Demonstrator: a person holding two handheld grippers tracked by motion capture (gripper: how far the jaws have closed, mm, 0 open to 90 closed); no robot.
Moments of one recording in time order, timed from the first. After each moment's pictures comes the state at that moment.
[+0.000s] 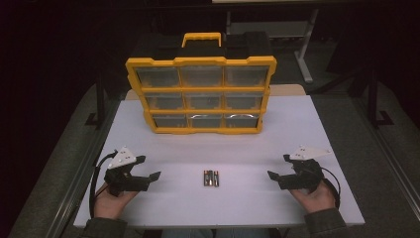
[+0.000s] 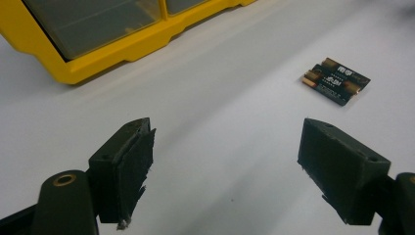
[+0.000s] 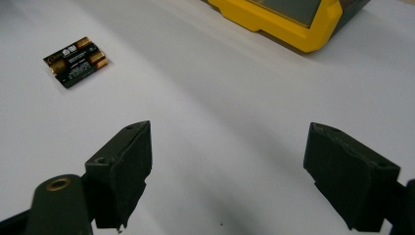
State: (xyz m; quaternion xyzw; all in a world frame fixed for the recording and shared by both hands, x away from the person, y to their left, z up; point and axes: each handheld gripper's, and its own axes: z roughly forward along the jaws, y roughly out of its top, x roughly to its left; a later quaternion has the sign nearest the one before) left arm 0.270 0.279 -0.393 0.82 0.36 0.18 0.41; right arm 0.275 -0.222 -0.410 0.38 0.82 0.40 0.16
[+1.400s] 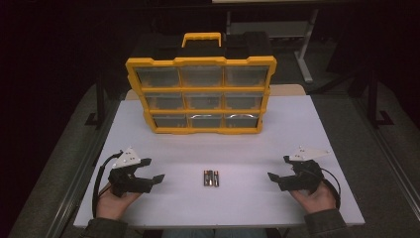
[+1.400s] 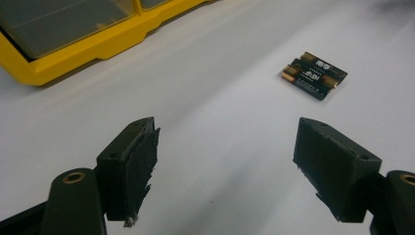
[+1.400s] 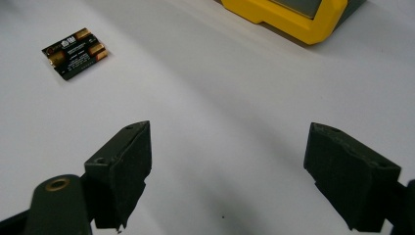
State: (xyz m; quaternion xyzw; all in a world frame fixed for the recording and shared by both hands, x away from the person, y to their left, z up) left arm 0.271 0.271 -0.394 0.84 0.33 0.15 0.41; right arm 0.273 -0.222 -0.412 0.39 0.82 0.39 0.16
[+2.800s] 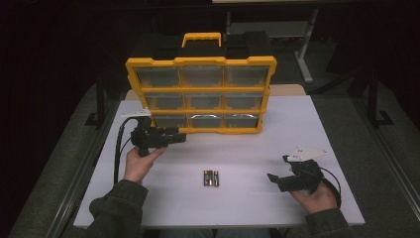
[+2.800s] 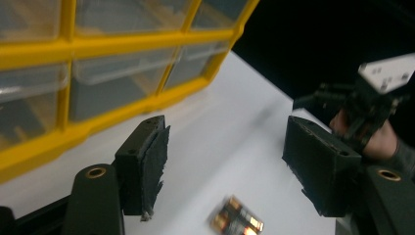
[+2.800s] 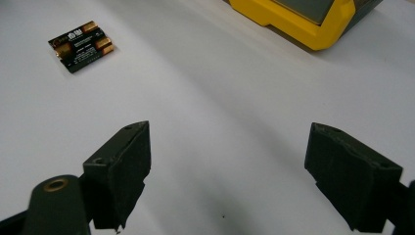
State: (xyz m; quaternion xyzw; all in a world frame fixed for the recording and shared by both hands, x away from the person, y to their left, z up) left arm 0.371 0.227 -0.354 0.74 0.37 -0.04 0.56; right arm 0.273 -0.219 -0.407 0.37 0.83 0.38 0.16
